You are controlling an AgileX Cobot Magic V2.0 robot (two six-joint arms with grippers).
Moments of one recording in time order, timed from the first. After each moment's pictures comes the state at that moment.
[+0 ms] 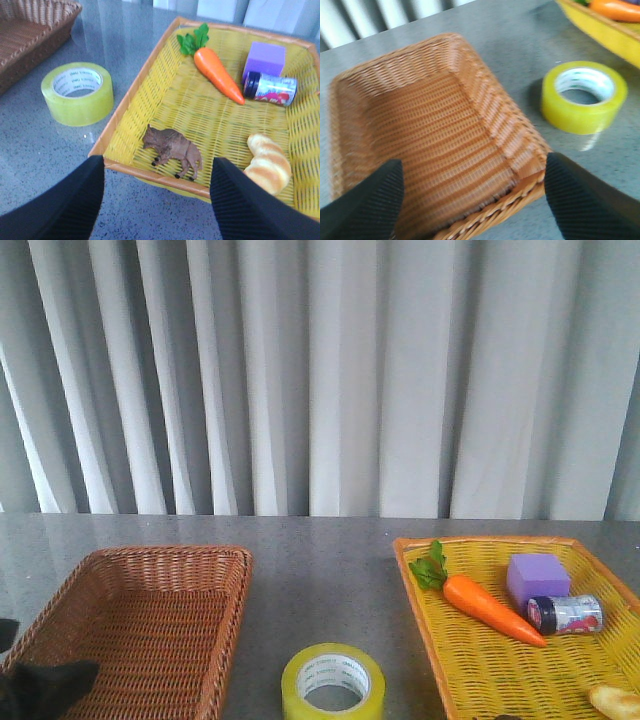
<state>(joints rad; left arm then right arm) -0.31 0.93 -0.85 -0.09 0.55 0.17 0.23 0.49 -0.64 0.06 0.67 -0.10</state>
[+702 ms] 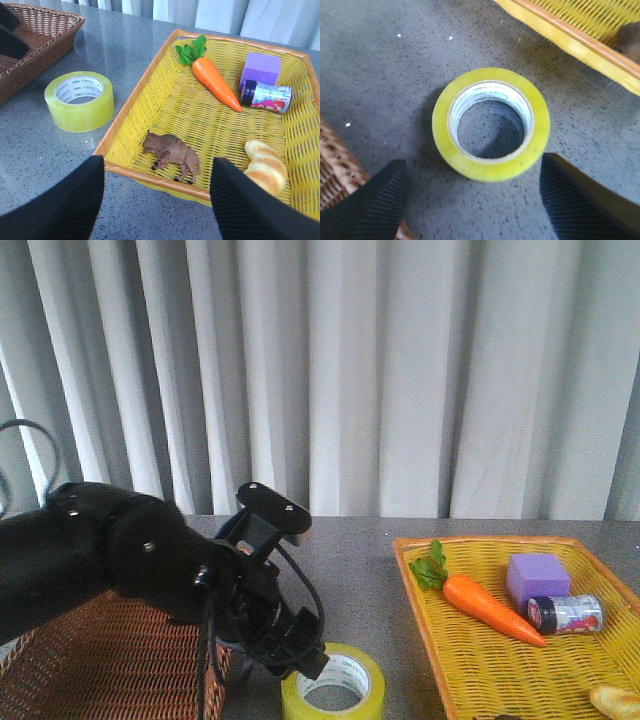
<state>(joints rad) -0.55 1.72 -1.54 -0.12 0.82 0.20 0.23 0.46 -0.64 0.06 0.68 -0.10</state>
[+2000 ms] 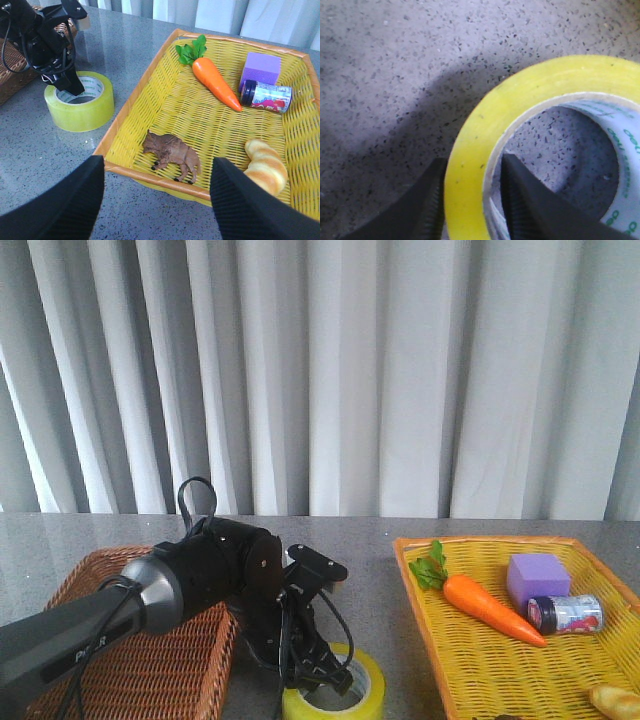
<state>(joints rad) -0.51 2.17 -1.89 -0.10 1.00 0.16 0.23 0.46 -0.64 0.06 0.68 -0.10</state>
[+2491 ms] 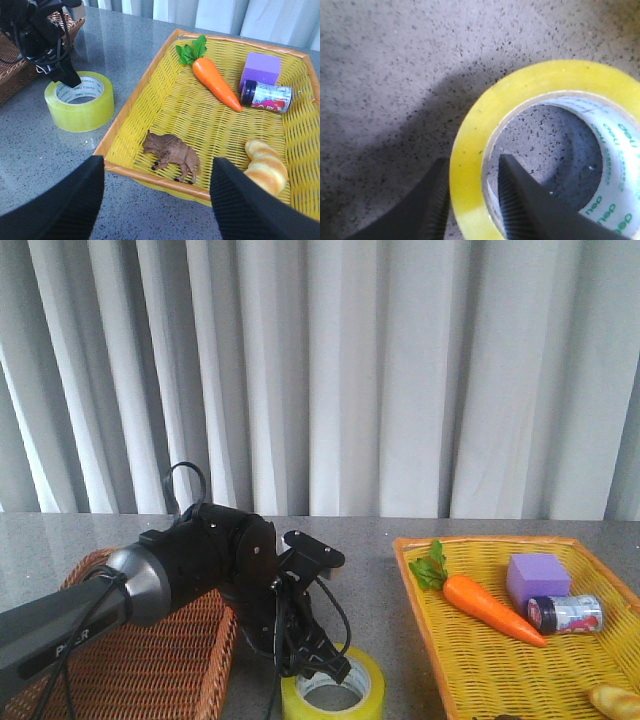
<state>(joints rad) -0.51 2.13 -1.89 -0.10 1.02 0.16 0.23 0.46 -0.64 0.06 0.68 -0.10</state>
